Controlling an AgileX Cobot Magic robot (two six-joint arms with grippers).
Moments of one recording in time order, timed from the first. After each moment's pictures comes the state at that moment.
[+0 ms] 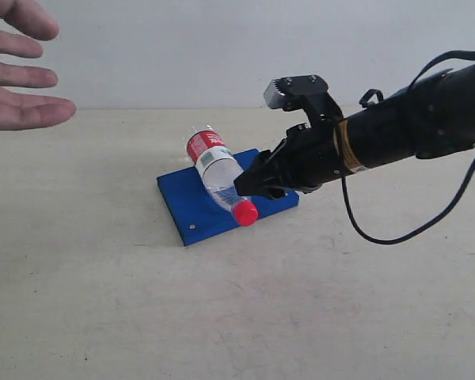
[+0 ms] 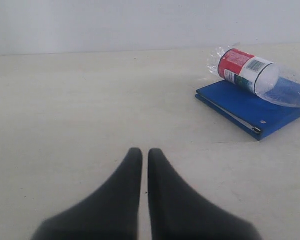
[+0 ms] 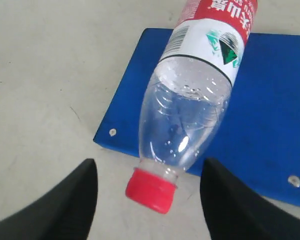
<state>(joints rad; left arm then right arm) -0.05 0.00 0.00 -0.27 0.37 0.28 0.38 1.85 -1.05 -1.74 -0.53 1.69</state>
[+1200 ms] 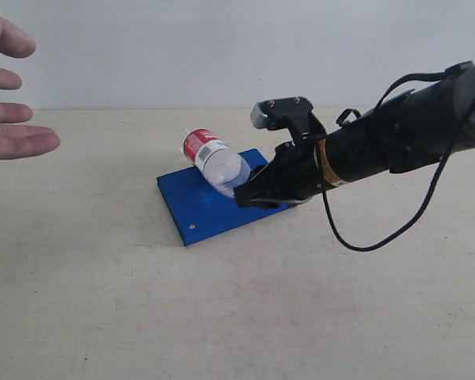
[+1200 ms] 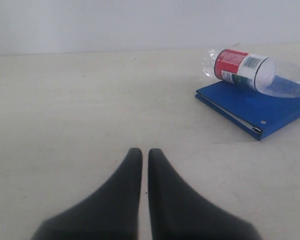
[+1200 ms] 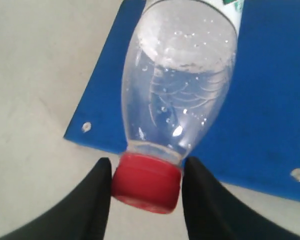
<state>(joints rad) -0.05 0.00 0.00 -0.27 0.37 0.28 0.42 1.93 -1.08 -1.75 -0.43 1.73</state>
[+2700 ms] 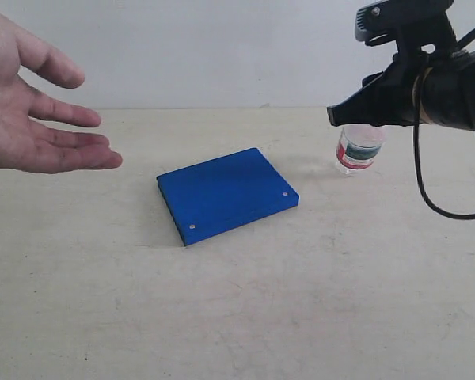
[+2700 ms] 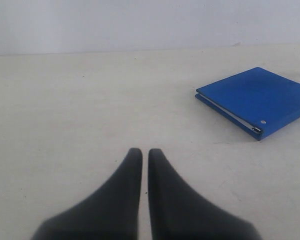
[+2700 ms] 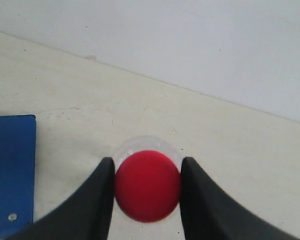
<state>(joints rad) -0.05 0.00 0.00 -0.27 0.37 0.28 0.42 1.54 -0.90 -1.74 0.31 1.66</state>
